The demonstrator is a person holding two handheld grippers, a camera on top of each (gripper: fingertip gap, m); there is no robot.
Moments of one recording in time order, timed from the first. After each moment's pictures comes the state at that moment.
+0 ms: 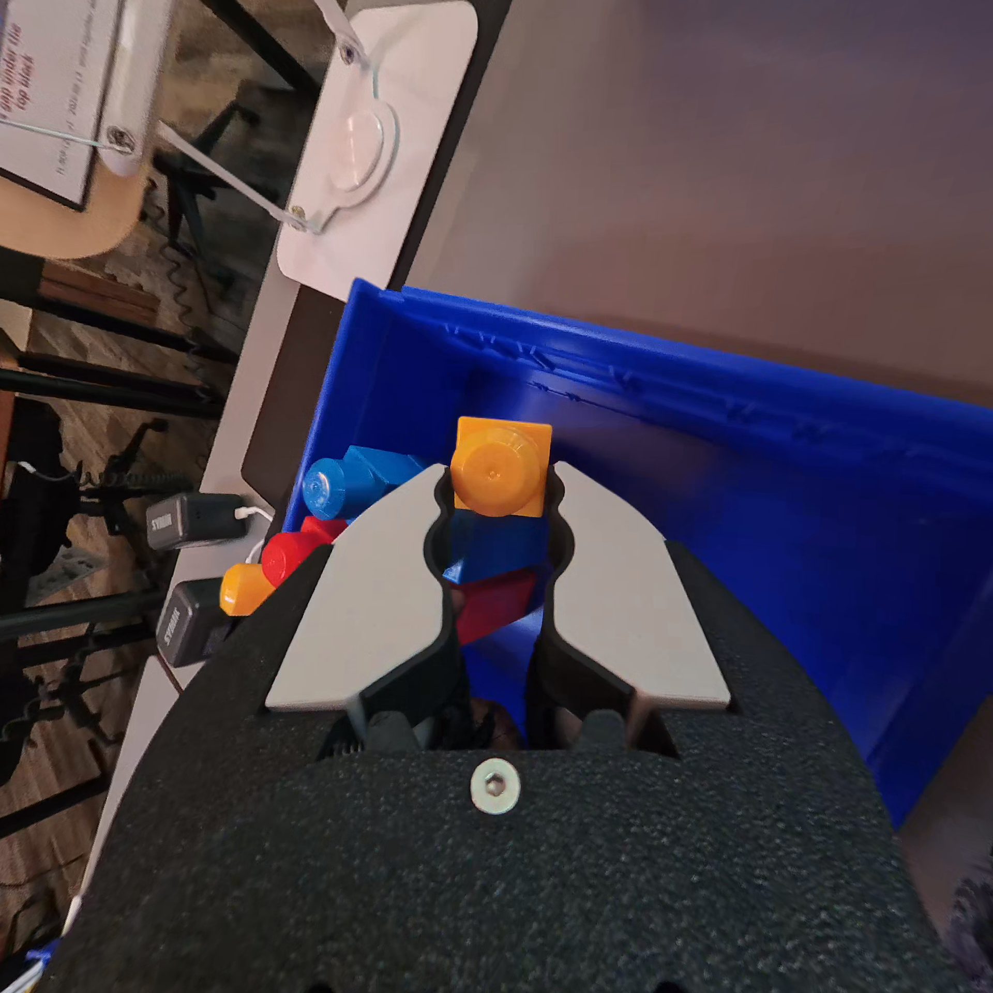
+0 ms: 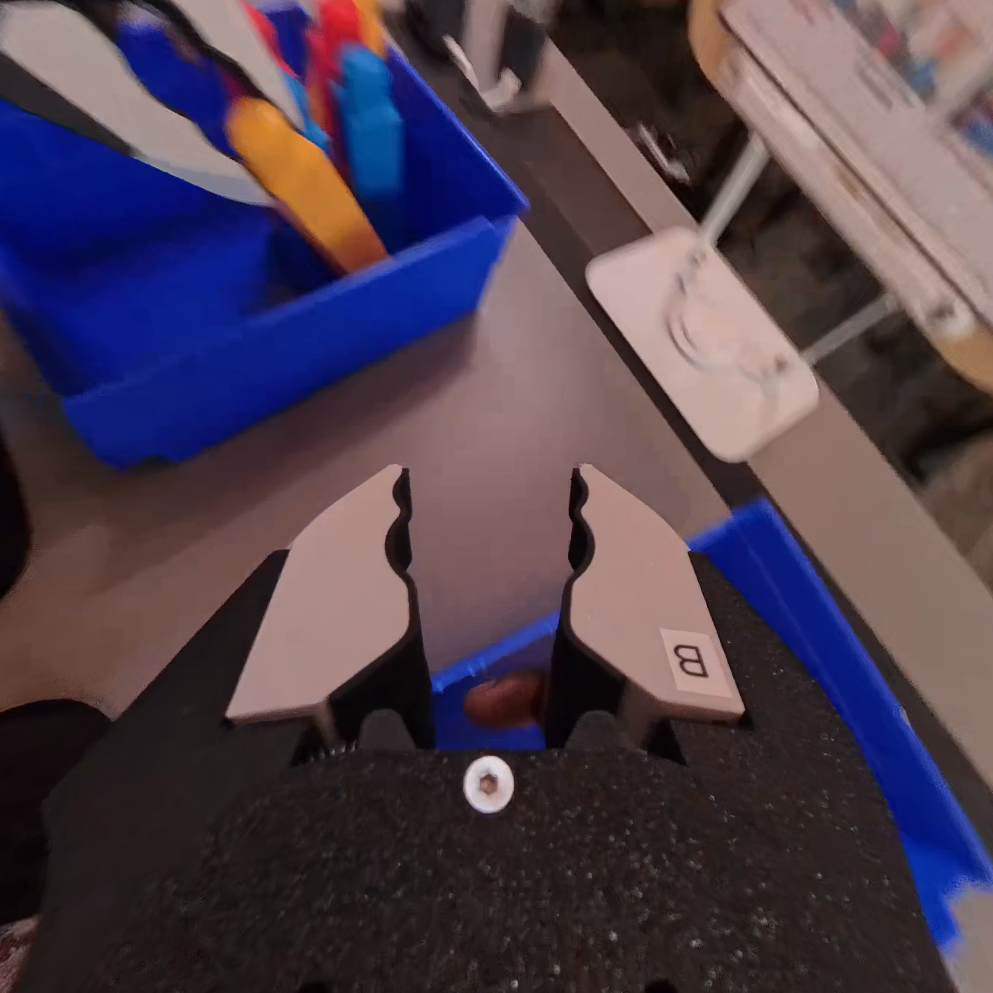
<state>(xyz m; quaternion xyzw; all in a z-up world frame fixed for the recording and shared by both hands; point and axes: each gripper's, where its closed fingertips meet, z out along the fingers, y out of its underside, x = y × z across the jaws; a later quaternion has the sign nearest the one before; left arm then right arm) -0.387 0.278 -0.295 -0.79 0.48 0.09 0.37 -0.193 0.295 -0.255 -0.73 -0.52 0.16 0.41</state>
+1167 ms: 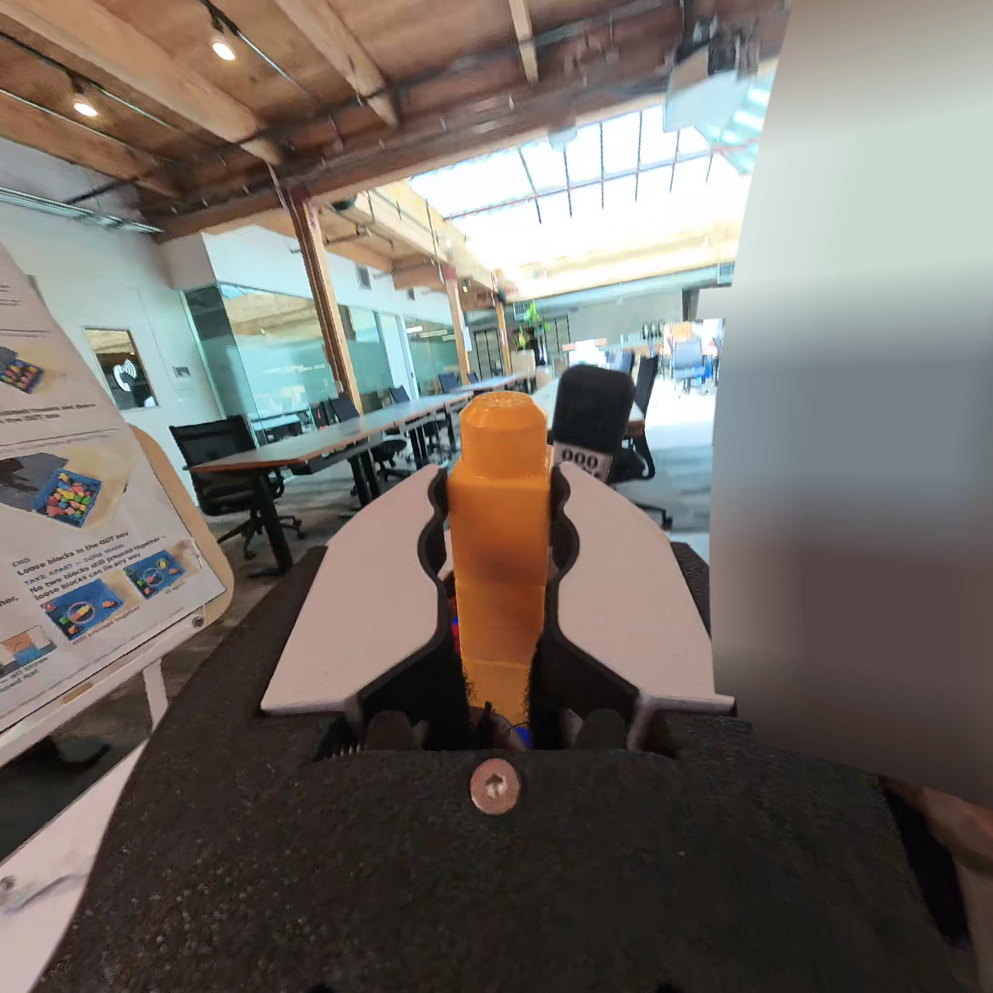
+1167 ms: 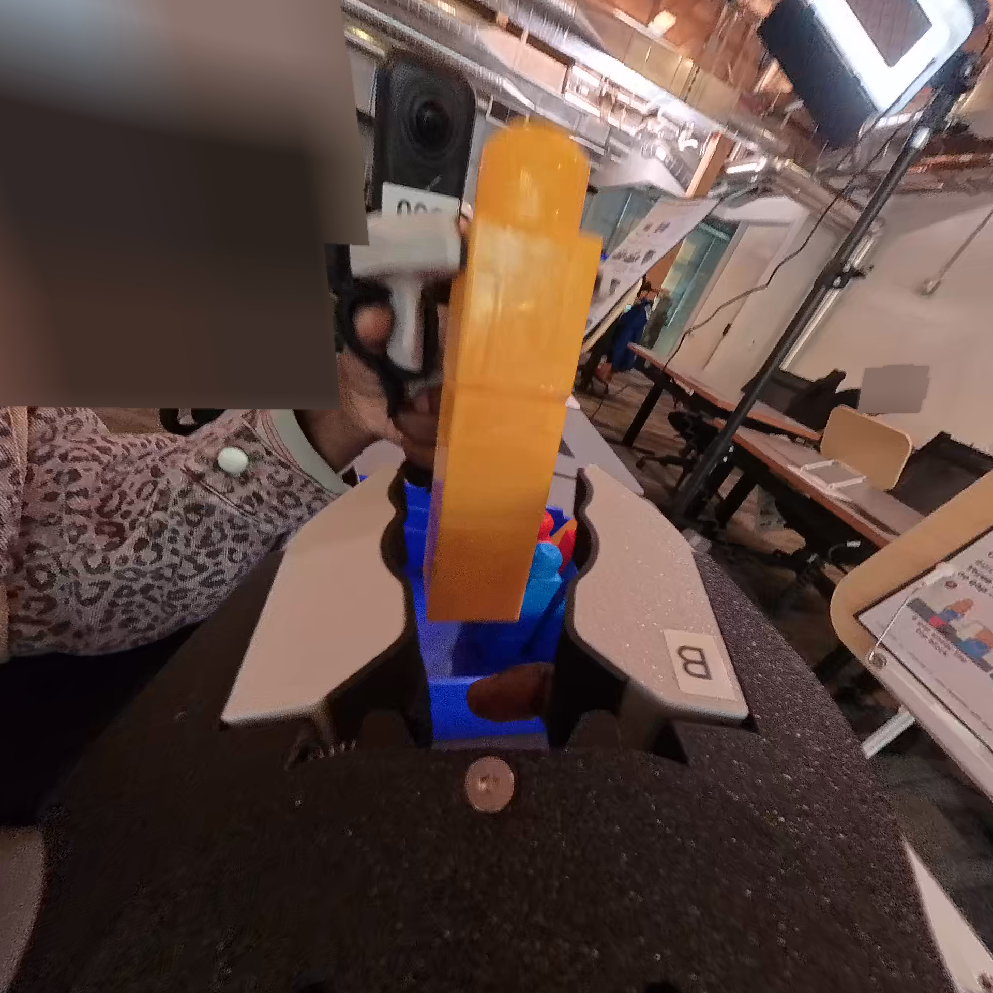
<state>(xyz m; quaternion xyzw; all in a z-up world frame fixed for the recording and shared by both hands) -0.274 0.187 -0.089 -0.46 0.39 -0.42 0.68 -0.292 0.196 -0.155 -0.40 -0.57 0.42 0.58</state>
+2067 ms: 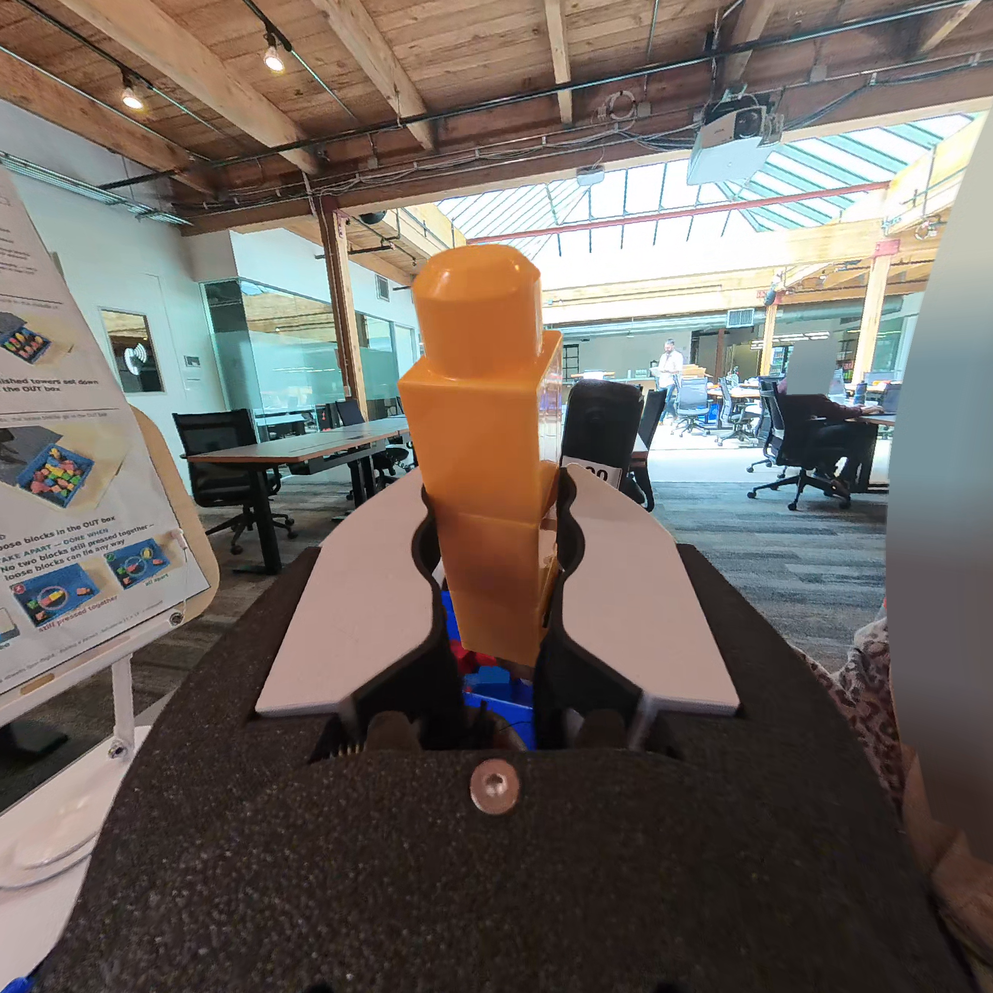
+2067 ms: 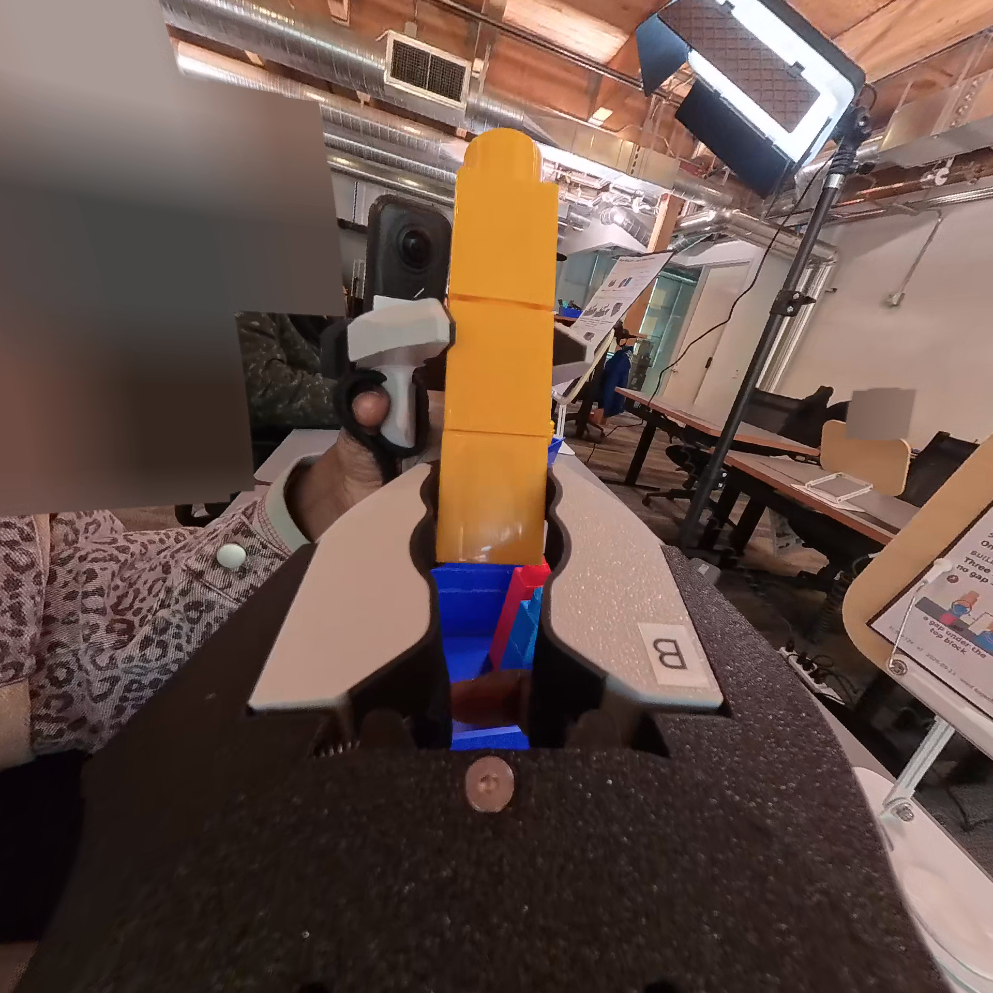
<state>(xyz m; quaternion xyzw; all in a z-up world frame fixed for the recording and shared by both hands) -0.263 0.202 -0.085 -0.47 0.34 -0.44 0.68 -0.283 0.201 -0.130 -0.40 -0.50 0.48 0.60</state>
